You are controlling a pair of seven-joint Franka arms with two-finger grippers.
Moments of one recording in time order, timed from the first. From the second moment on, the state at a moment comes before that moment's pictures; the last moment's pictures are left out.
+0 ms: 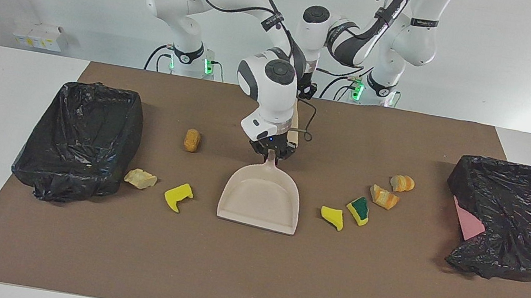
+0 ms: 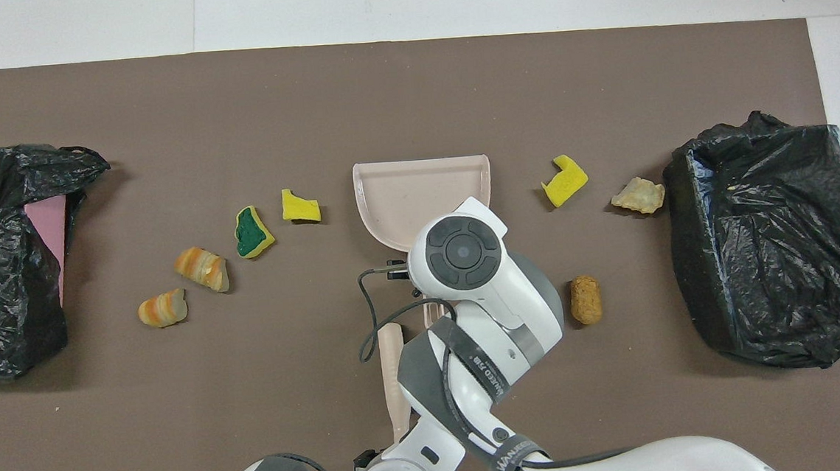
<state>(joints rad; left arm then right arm) -1.04 -0.20 0.00 -2.53 -0.03 2.35 -0.95 0.53 0.33 0.07 -1.85 -0.01 2.25 0.62</state>
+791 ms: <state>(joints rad) -1.04 -0.15 0.00 -2.53 -0.03 2.38 -0.85 0.35 0.30 0.07 -1.80 0.00 2.04 -0.31</state>
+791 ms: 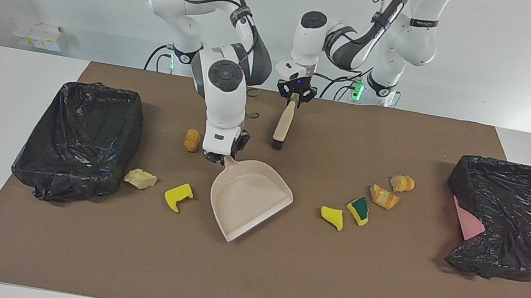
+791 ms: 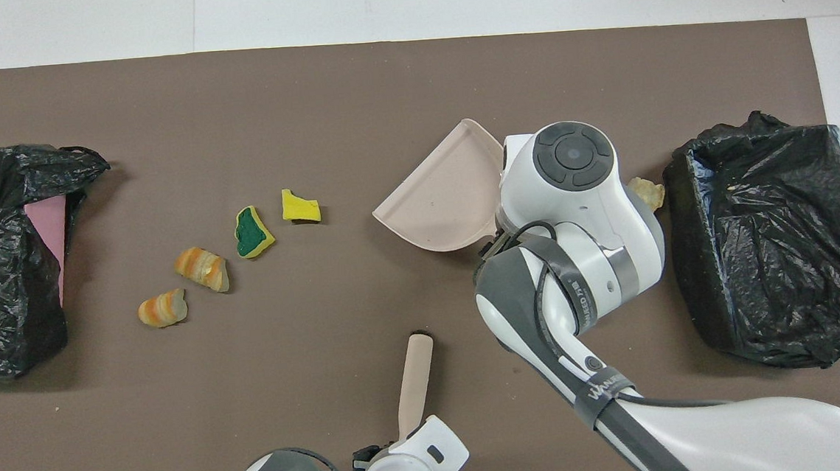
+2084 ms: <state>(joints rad) -0.62 -0.21 0.02 -2.35 0.00 1.98 -0.90 0.30 0.34 0.07 -1.79 -0.04 2.05 -0.85</state>
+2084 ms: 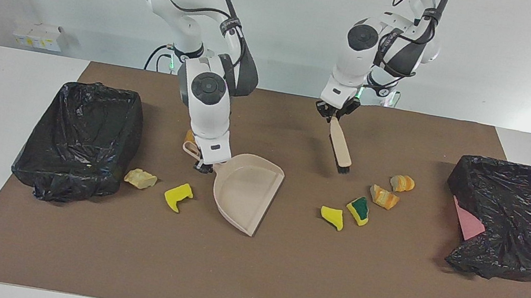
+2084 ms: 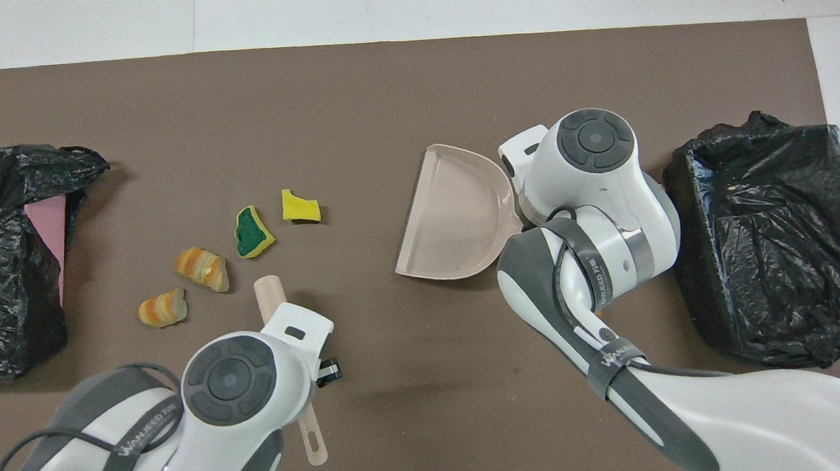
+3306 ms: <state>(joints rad) -0.21 -0.20 -0.01 -2.47 0.12 2.12 -0.78 0.38 0.34 0.08 -1.81 -0.12 2.03 -1.12</state>
